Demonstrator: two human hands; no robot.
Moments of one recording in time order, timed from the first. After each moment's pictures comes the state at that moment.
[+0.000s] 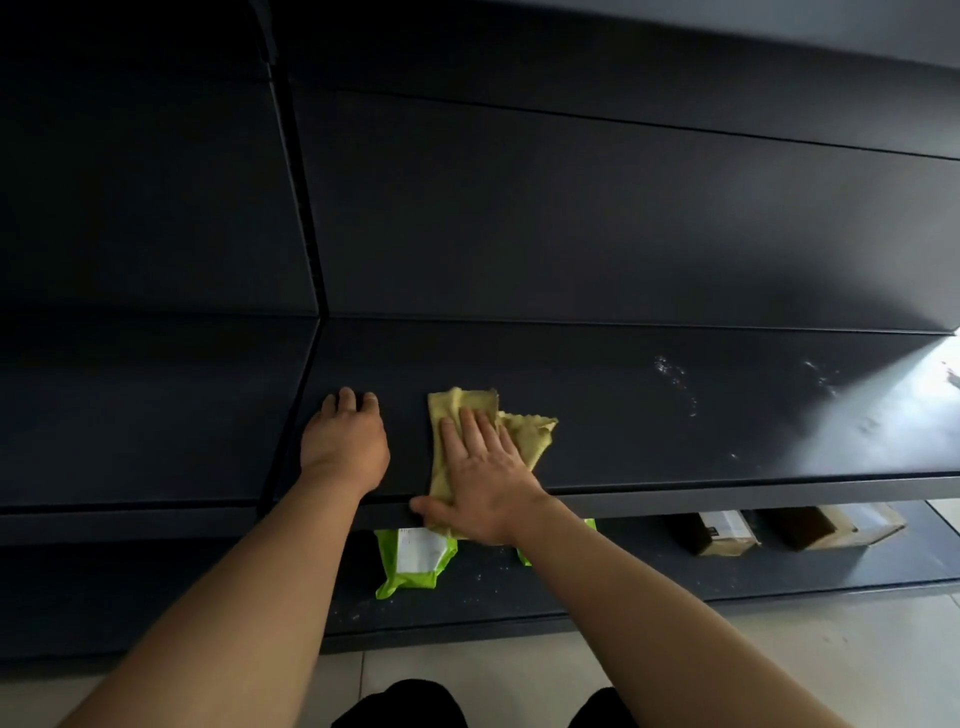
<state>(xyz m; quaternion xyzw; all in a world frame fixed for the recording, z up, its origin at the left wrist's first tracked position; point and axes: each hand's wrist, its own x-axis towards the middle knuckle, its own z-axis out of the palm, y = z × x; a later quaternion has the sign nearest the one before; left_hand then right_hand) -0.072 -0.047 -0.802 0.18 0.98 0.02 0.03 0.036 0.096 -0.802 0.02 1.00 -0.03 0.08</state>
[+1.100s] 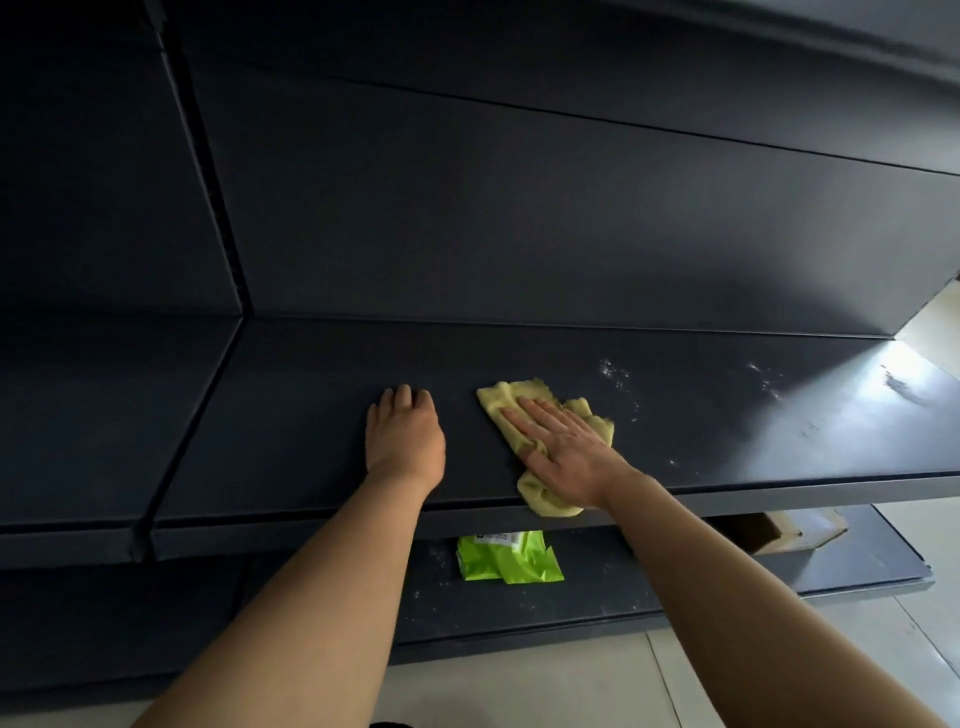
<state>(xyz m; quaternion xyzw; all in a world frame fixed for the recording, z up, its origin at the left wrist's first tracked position) -0.023 0.082 -0.795 0.23 0.97 0.12 0.01 0.079 0.271 -0.797 0.04 0.99 -0.08 0.05</state>
